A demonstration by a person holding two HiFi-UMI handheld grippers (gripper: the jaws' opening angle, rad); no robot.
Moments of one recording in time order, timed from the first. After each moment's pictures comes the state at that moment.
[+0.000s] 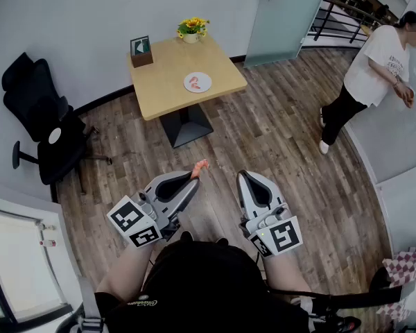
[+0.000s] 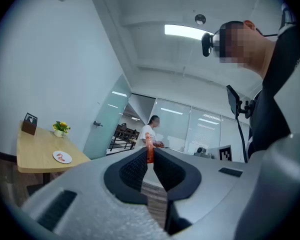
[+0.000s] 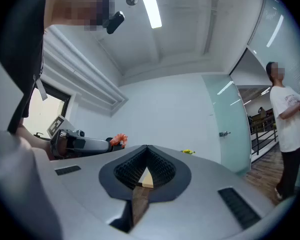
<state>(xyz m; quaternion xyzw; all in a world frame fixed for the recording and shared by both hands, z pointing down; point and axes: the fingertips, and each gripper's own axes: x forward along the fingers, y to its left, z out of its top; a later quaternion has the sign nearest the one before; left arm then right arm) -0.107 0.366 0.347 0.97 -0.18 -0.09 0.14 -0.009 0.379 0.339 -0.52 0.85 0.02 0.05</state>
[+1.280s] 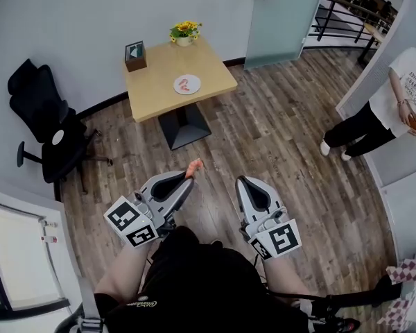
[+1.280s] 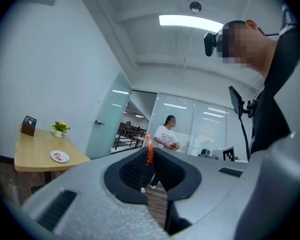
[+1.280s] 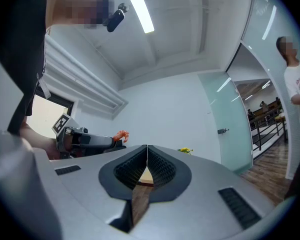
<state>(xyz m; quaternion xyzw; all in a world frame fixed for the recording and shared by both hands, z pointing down) -0.025 0.391 0.350 0.97 -0.21 -0.06 0.13 0.084 0.415 0.357 -0.50 0.86 0.00 0.06</state>
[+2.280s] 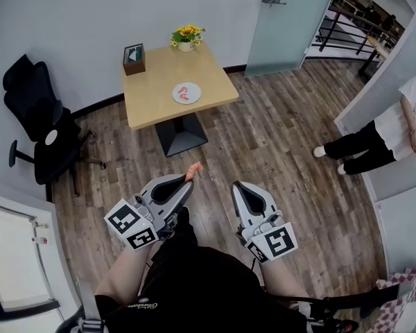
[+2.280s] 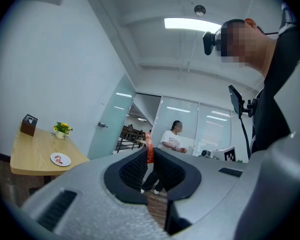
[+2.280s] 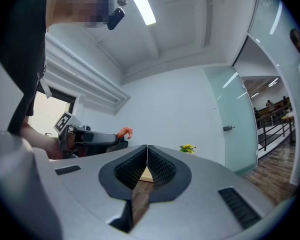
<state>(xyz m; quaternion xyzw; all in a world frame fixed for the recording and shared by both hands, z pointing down) -0.022 0.328 0.359 0.96 -0.23 -0.08 0.13 0.079 0.350 0.368 -0.48 0.88 0.00 0.03</state>
